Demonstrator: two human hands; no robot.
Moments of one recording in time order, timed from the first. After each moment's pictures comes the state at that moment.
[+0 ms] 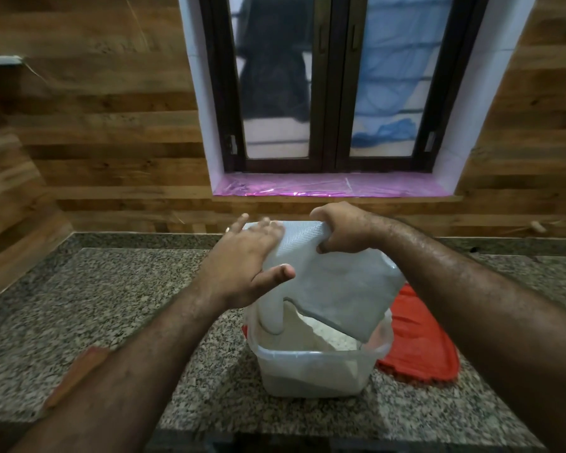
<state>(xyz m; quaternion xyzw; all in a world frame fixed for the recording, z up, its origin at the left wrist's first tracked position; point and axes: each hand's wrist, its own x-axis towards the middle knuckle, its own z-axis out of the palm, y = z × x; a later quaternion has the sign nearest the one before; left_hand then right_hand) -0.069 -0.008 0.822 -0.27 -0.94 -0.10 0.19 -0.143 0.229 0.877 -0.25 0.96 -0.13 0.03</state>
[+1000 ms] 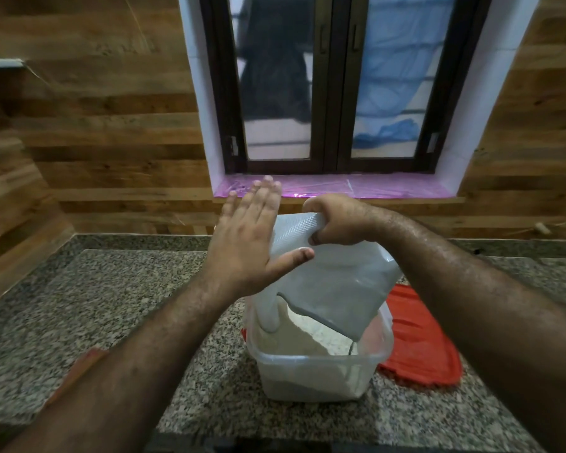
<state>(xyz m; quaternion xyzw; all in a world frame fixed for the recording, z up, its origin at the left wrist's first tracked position) -0.076 0.014 0.848 -0.17 -0.95 -0.05 0.25 -0.148 0.222 0.893 -0.25 0.95 -0.16 0.02</state>
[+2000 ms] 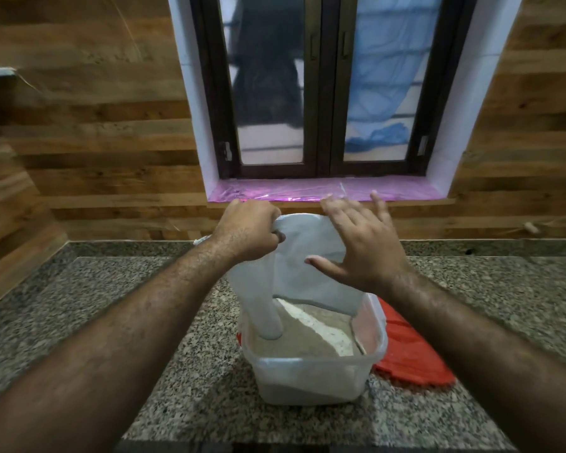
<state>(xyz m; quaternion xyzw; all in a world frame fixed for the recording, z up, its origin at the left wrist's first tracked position) -0.115 0.033 0.882 -0.12 -0.98 -0.06 0.16 -0.101 0.263 0.831 -0.24 0.91 -0.04 -0.35</state>
